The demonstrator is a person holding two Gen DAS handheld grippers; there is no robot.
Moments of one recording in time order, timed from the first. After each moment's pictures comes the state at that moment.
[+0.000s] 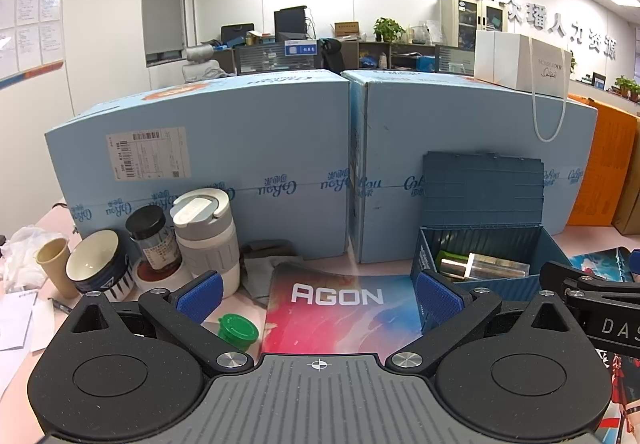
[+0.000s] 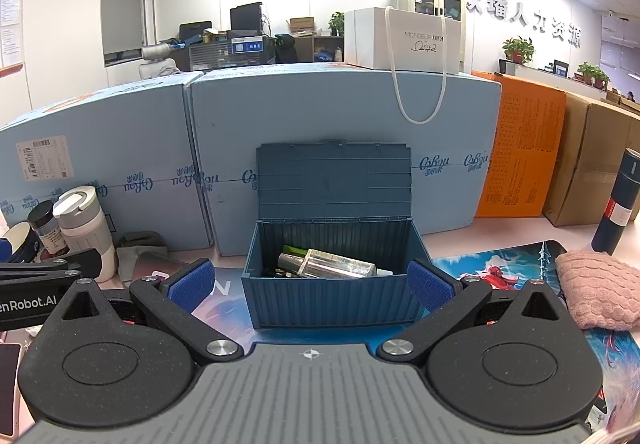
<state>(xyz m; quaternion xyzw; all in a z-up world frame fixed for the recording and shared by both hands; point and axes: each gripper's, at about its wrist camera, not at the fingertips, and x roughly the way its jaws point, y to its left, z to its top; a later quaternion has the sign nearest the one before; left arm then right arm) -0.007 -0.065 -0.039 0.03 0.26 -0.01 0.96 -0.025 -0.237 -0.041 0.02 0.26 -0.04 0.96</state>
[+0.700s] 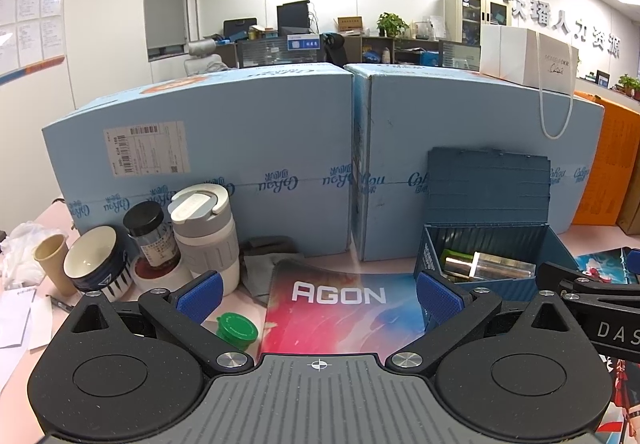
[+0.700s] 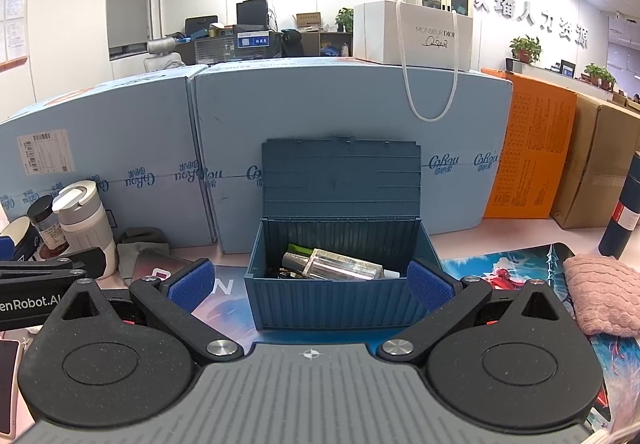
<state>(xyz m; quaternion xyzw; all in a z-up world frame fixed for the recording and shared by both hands) 0.004 -0.065 -0.043 0.02 0.27 -0.01 0.96 -0.011 -0.237 -0.045 0.02 0.27 -0.03 0.96</state>
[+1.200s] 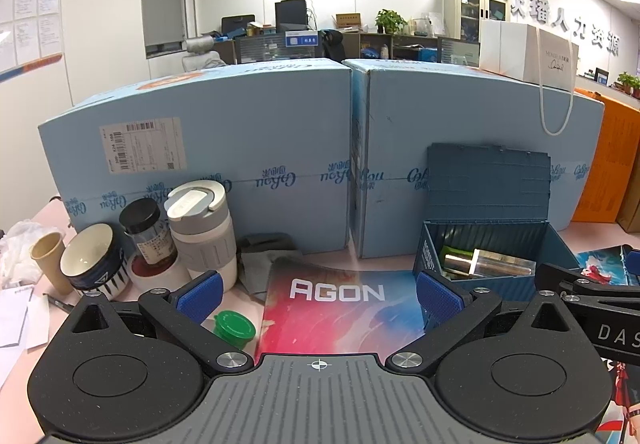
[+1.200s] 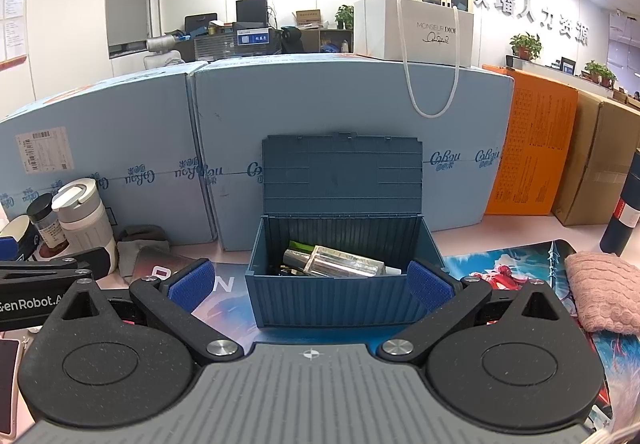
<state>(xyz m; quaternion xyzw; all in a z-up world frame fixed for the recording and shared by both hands) 0.007 -0.066 -0.045 0.02 0.28 -0.01 0.96 -0.009 -0.237 -0.048 0.02 0.27 -0.03 0.96</state>
